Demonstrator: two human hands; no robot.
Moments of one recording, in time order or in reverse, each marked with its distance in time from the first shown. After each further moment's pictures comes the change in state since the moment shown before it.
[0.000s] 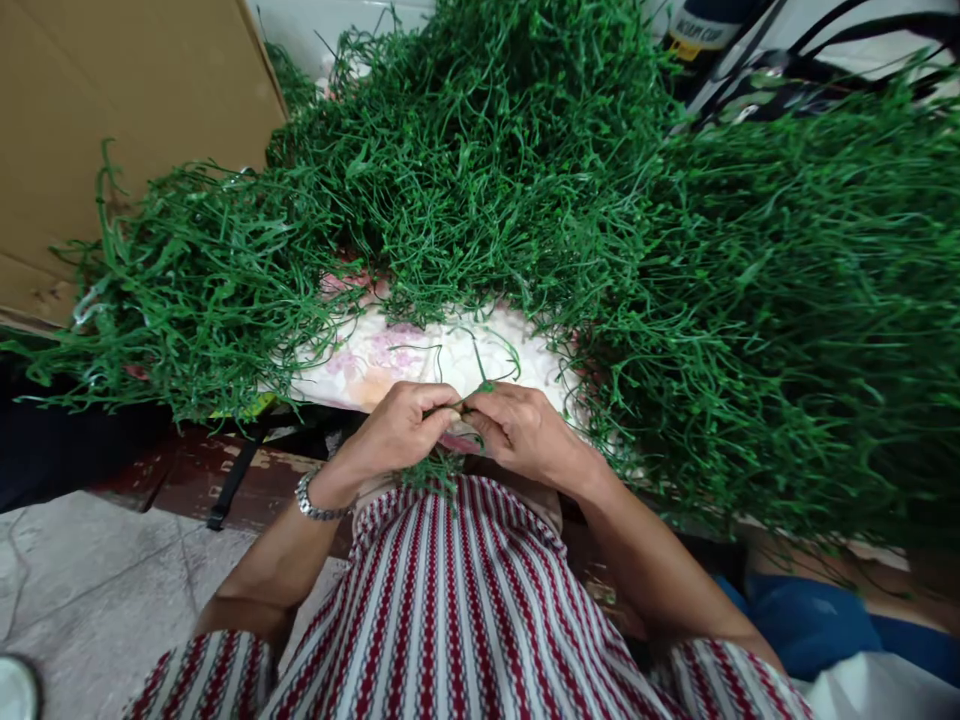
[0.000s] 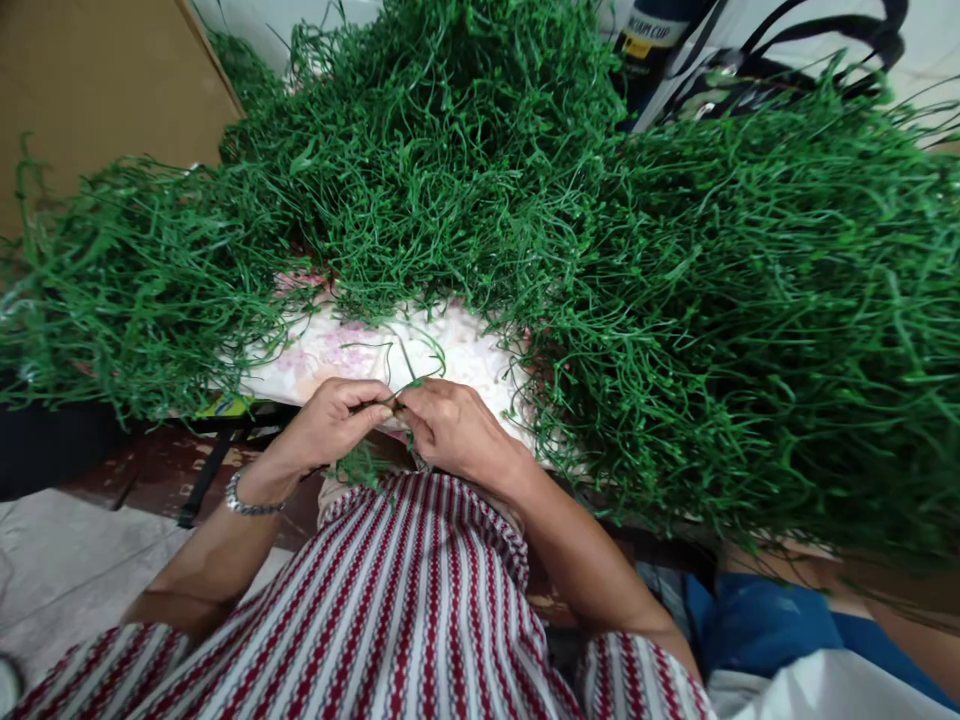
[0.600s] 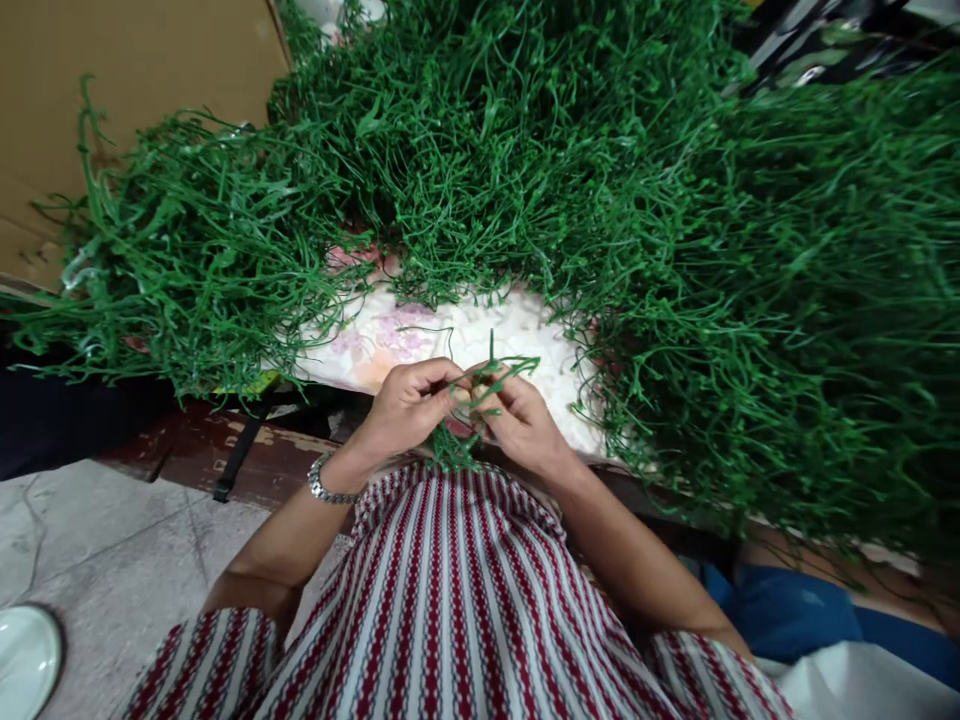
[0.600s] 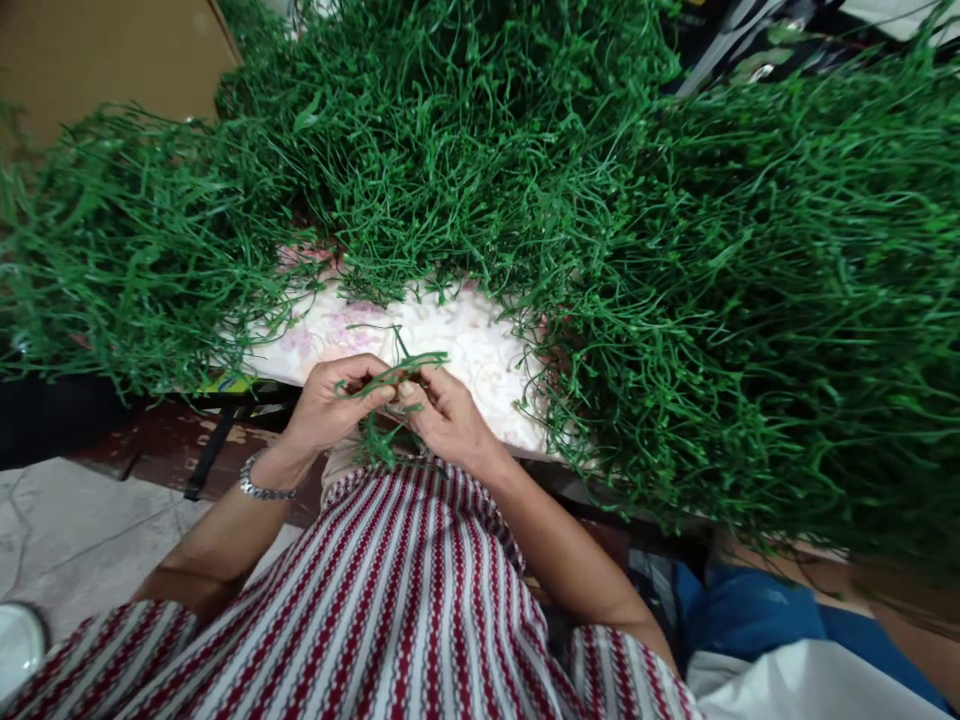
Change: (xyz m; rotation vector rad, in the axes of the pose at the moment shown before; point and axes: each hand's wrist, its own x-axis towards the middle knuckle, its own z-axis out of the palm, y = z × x) left_hand -0.002 -0.013 0.009 -0.318 0.246 -0.004; right_hand 0.003 -0.008 0.035 0.964 0.156 0.375
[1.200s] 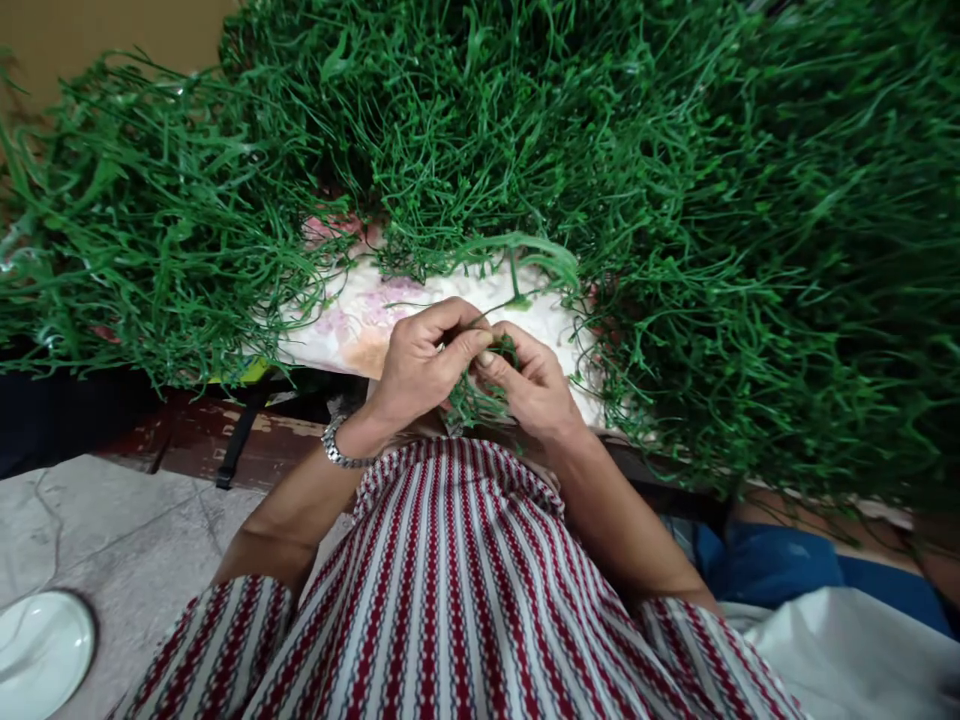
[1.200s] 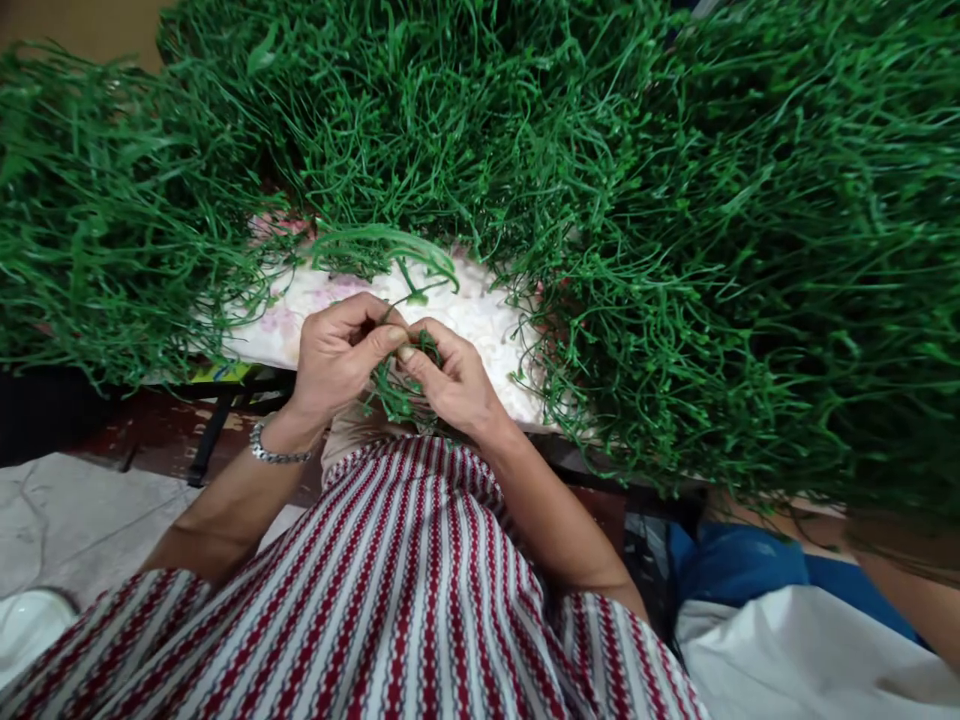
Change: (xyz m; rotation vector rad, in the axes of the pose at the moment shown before) left_hand 0.025 0.007 0.019 0.036 0.134 0.276; right_hand 0.004 0.000 -0.006 0.237 0.062 -0.025
